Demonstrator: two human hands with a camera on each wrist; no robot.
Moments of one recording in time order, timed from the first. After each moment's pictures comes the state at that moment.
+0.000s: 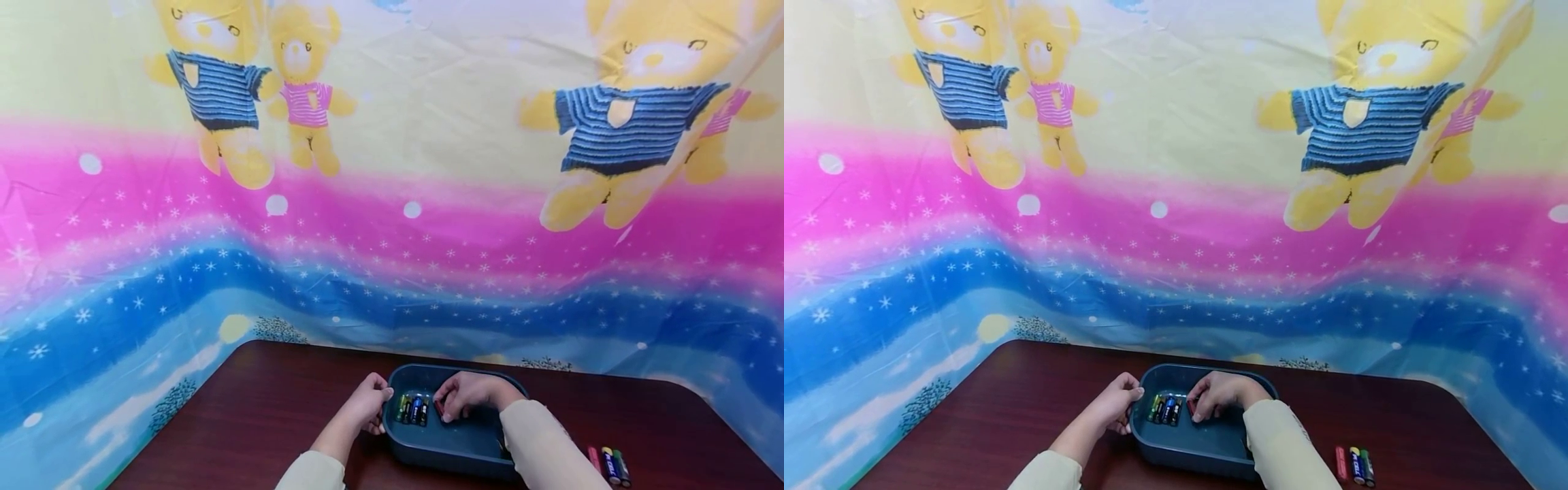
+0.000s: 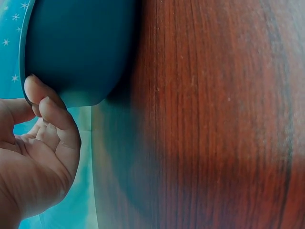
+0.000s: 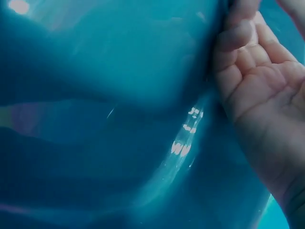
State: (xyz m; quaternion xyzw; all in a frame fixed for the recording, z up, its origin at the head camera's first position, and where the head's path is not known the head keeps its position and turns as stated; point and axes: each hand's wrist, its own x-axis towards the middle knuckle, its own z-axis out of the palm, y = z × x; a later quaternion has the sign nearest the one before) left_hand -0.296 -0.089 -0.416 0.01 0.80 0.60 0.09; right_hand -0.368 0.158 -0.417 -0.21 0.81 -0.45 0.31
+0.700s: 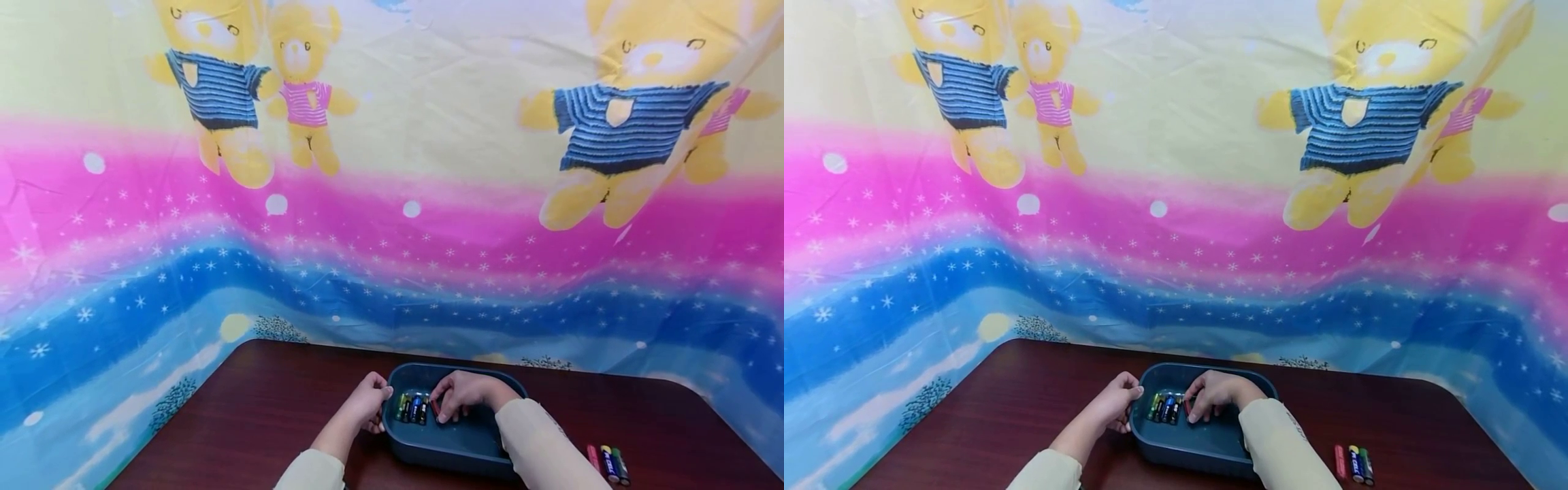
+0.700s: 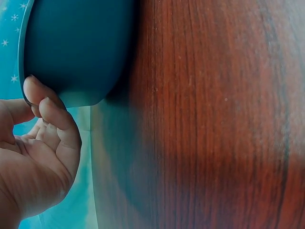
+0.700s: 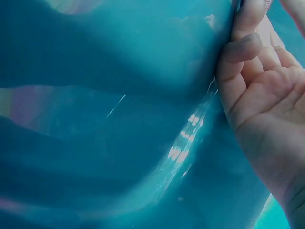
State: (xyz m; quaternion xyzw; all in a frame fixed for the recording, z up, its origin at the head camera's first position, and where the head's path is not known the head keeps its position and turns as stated) left_hand -0.298 -0.088 -0.418 0.01 0.80 0.60 0.08; right_hand -0.369 0.150 -0.418 -0.22 0.84 -0.41 0.29
